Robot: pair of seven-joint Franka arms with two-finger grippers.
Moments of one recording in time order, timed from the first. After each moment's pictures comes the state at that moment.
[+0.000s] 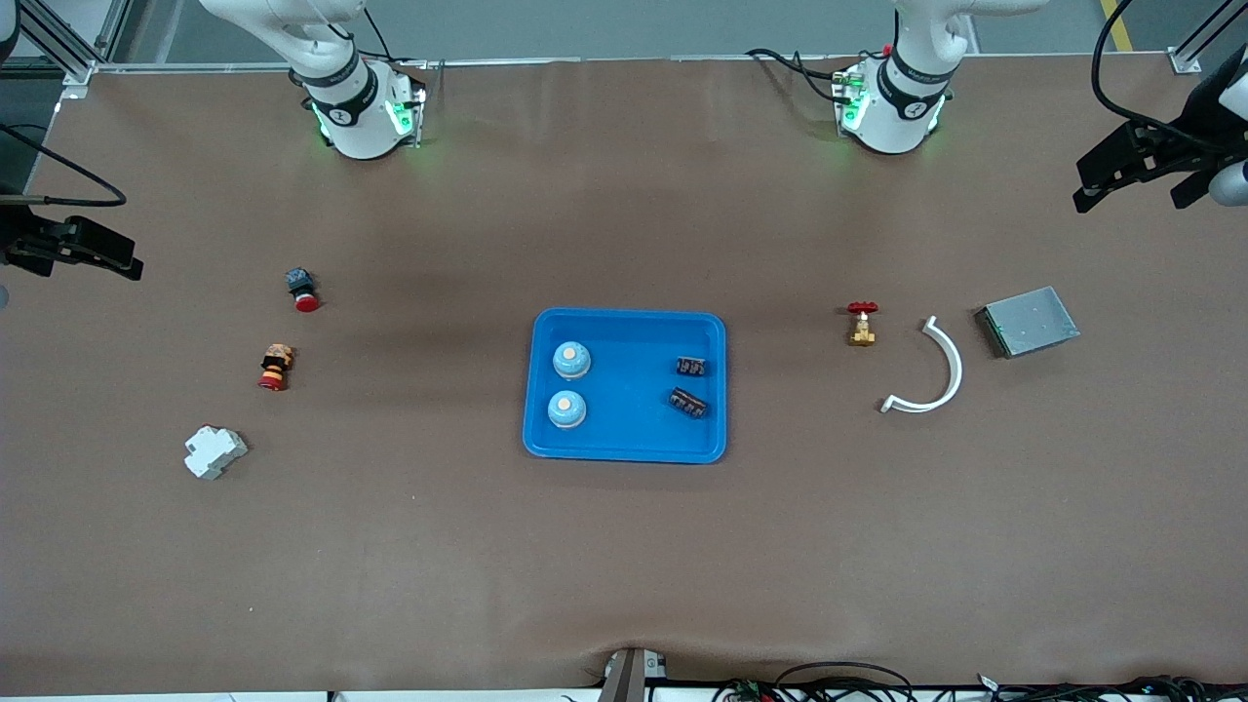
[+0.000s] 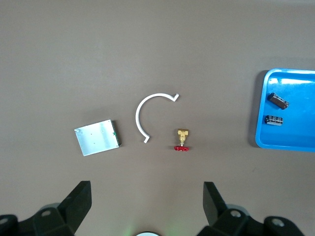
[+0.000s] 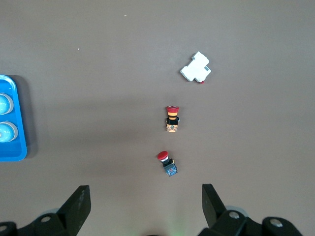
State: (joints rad) left arm -0.09 -0.06 -0.01 -1.48 0.01 1.43 -0.10; right arm -0.03 0.10 0.00 -1.42 -0.03 1.42 0.01
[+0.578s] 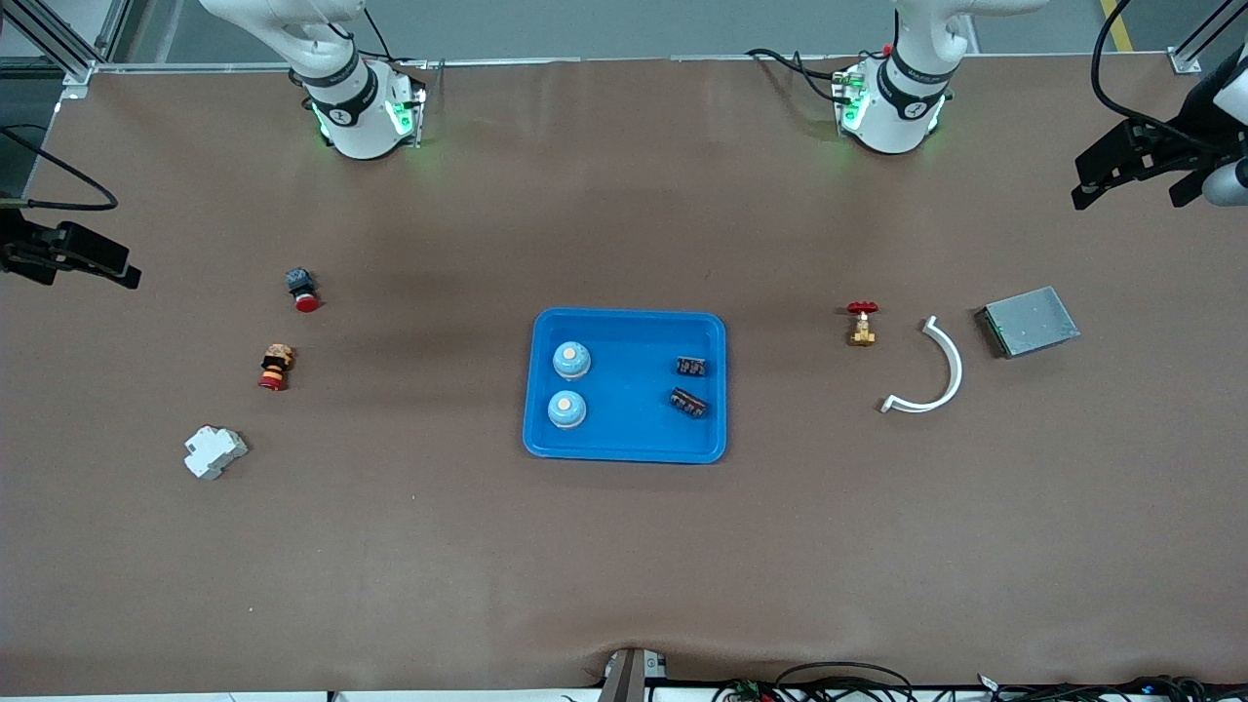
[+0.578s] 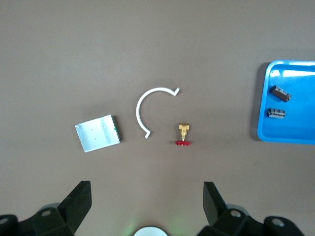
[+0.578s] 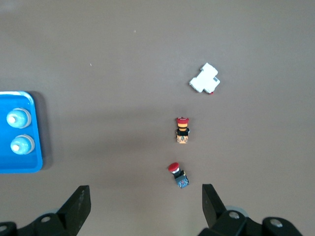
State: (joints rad) left arm -0.09 -0.06 -0.01 -1.48 0.01 1.40 -0.09; right arm -0.03 0.08 -0.03 -1.45 0.03 1.50 0.01
